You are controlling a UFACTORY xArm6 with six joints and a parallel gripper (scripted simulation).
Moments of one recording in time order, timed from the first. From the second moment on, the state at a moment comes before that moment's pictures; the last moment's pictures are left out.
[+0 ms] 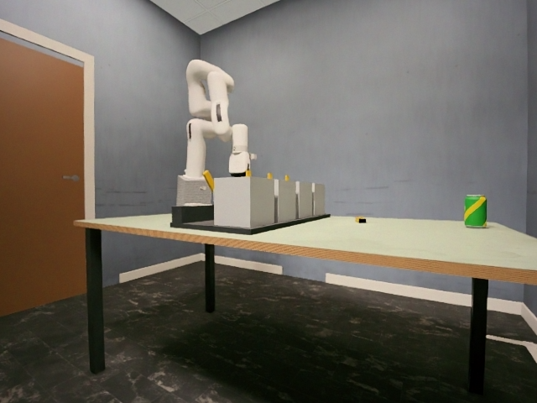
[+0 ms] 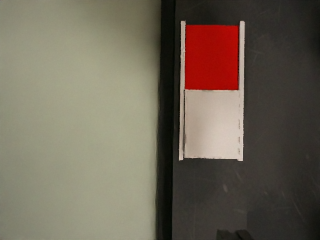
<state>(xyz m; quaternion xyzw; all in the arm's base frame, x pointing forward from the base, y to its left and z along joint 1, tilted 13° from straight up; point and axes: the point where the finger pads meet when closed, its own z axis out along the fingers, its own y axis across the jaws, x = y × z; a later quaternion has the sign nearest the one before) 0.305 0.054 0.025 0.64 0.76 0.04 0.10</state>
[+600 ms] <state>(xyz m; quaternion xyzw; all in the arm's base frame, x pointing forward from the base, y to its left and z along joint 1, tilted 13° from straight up) 0.306 0.055 0.024 0.64 0.76 0.04 0.10</state>
